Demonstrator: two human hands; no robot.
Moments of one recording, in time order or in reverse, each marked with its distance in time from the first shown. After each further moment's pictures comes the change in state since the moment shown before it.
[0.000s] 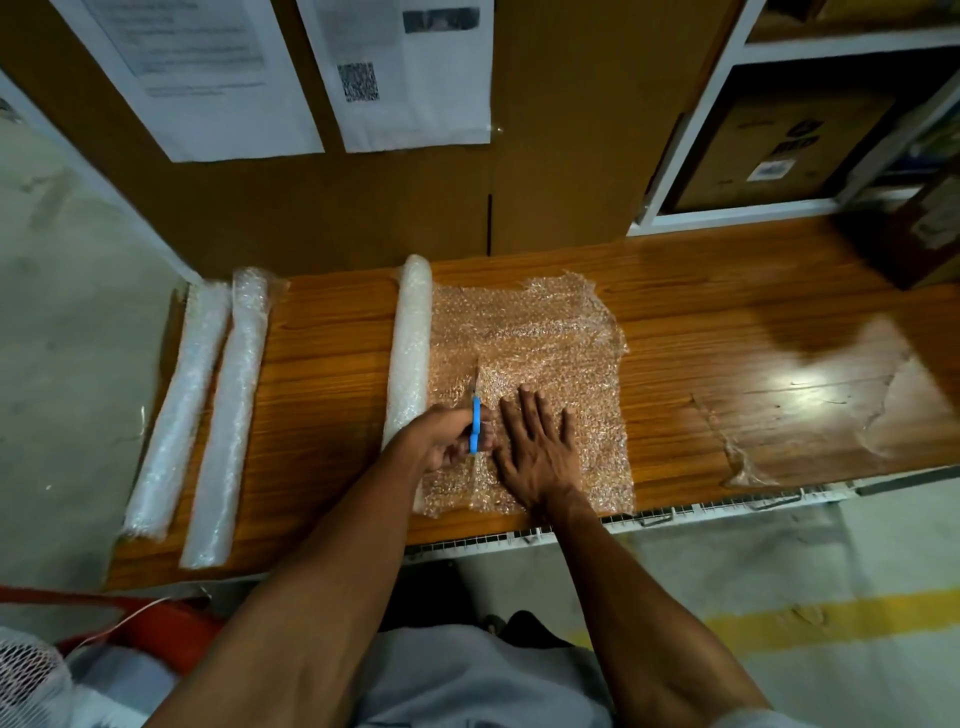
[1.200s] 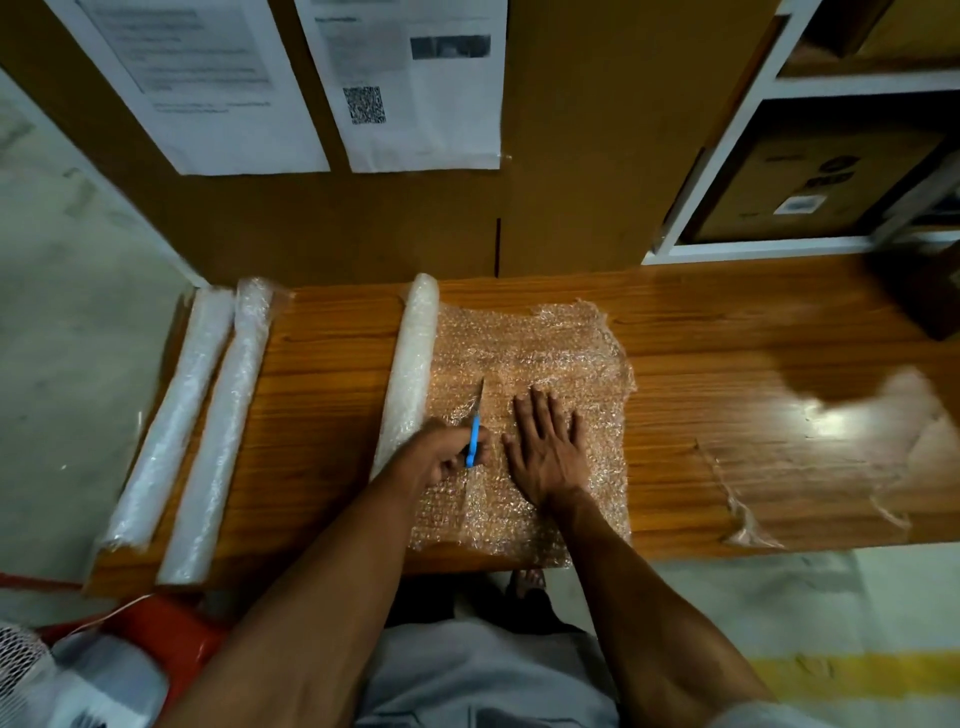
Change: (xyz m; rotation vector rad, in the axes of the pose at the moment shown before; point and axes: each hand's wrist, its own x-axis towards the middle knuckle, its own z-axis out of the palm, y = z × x) left_hand 0.025 0.021 0.014 0.093 0.162 -0.022; right_hand 0.050 0.037 -0.019 0.029 0.002 -0.004
